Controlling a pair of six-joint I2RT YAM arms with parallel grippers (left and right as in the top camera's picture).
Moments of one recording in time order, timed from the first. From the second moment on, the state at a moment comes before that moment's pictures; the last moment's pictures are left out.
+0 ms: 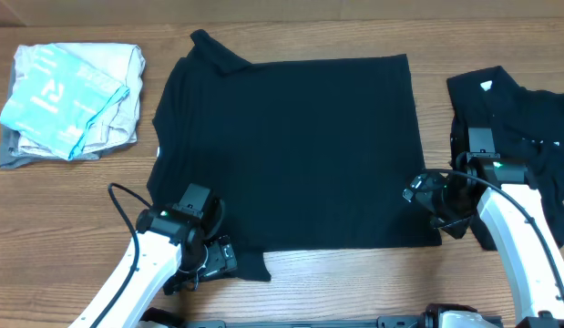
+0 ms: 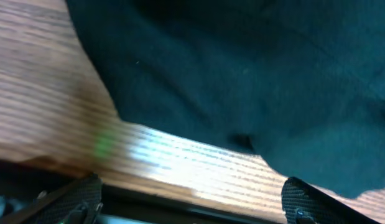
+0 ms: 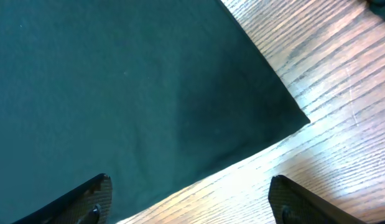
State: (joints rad) left arm -0.34 1.20 0.66 -1.13 0.10 -0.72; right arm -0.05 1.34 0.96 -1.11 -0.12 0.62
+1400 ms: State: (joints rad) left arm -0.21 1.20 0.50 -0.93 0.11 -0.84; right arm -0.05 1.34 0.96 -1.06 -0.13 0.60
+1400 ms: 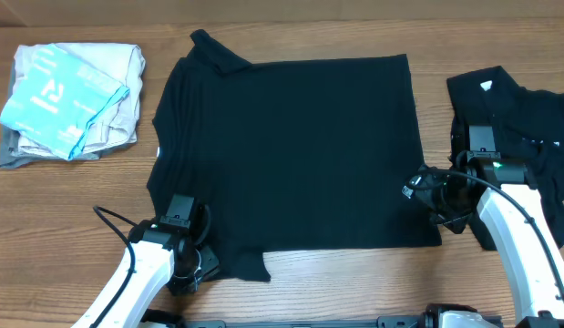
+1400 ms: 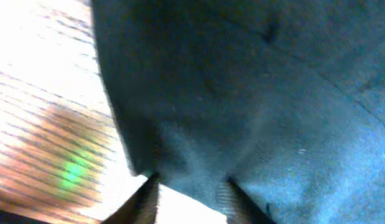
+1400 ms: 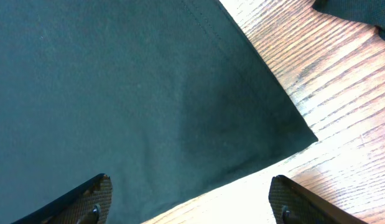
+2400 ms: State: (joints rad) left arm -0.21 1.20 0.67 -1.00 0.14 -0.68; right arm -0.35 1.34 0.79 -1.04 -0.16 0.68
